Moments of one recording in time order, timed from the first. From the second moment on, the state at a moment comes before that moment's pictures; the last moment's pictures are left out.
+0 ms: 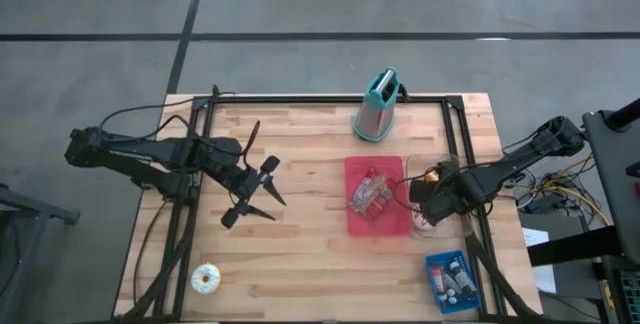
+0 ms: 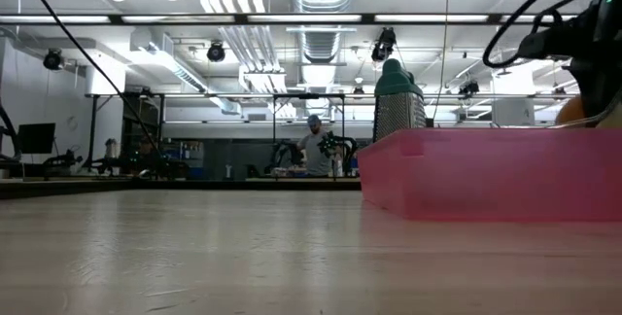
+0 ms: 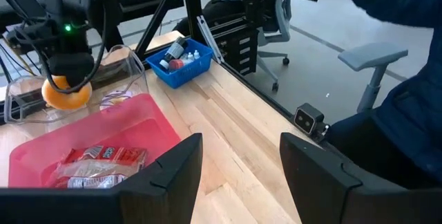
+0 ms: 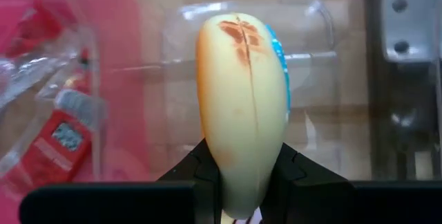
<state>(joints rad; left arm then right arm) -0.12 1.07 0.94 -0.31 0.42 0.25 0.48 1.12 0.75 -1.27 0.34 2.15</state>
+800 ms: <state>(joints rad) -0.12 1.07 0.91 -0.32 0.42 0.32 0.05 1.09 0.68 -1.05 0.09 1.95</state>
